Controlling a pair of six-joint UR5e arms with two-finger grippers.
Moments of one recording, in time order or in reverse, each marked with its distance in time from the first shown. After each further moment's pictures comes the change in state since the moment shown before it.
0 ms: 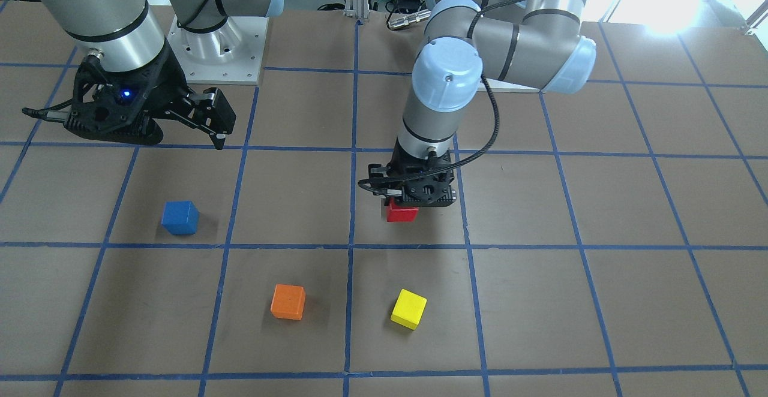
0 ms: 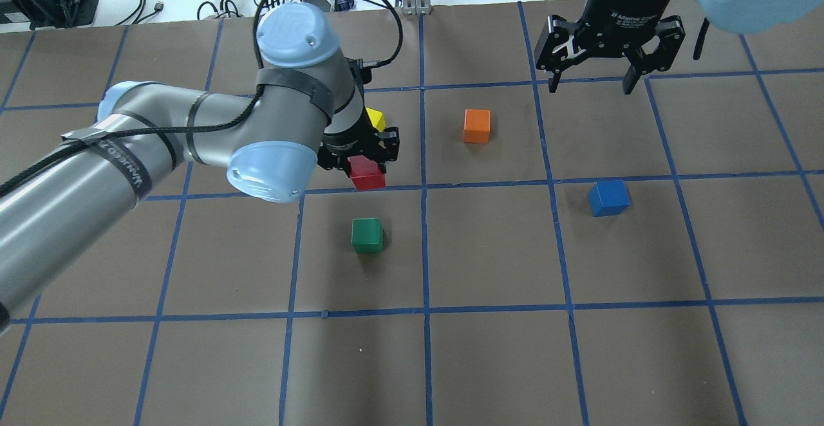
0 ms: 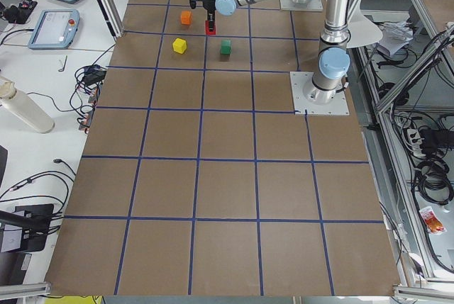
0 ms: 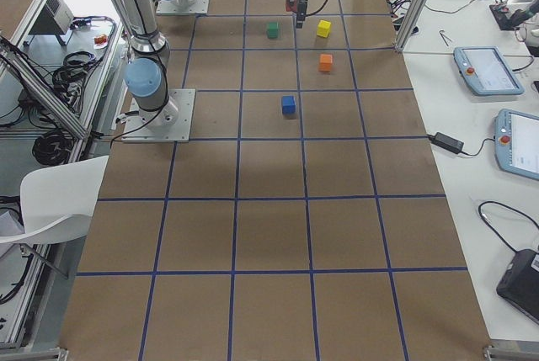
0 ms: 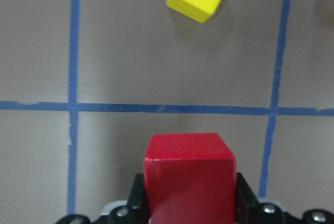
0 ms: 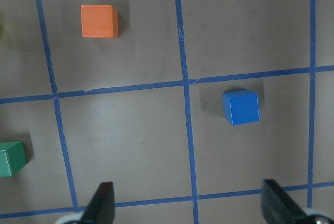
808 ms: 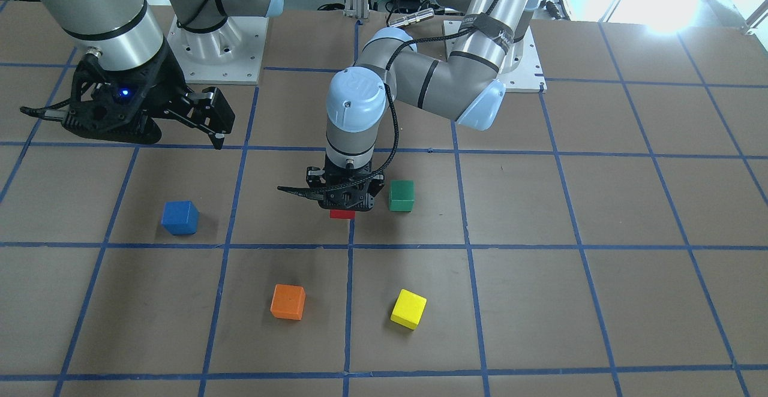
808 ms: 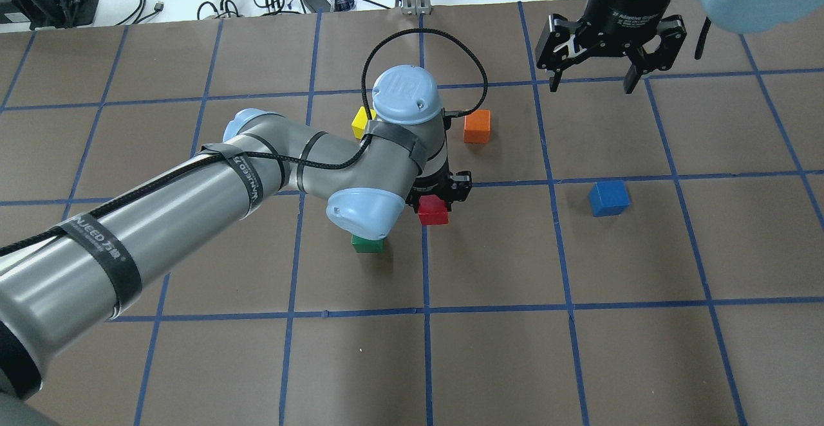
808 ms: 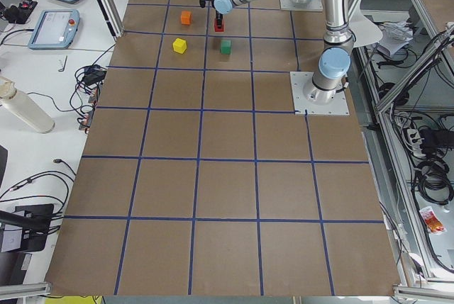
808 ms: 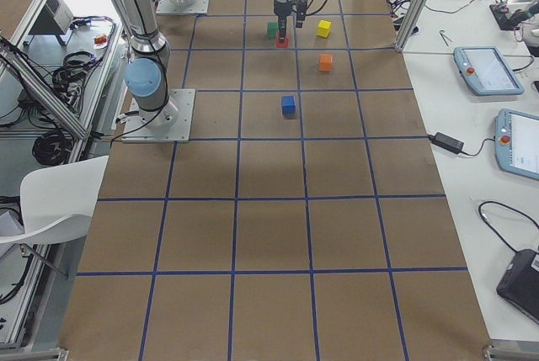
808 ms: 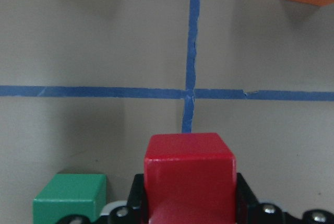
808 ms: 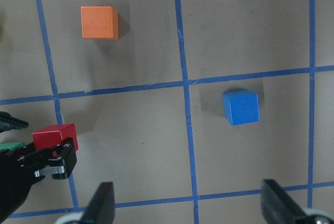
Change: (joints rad) left arm -0.152 -0.146 0.016 0.080 -0.006 -0.072; right arm -0.002 -0.001 -0.001 -0.001 0.000 -0.001
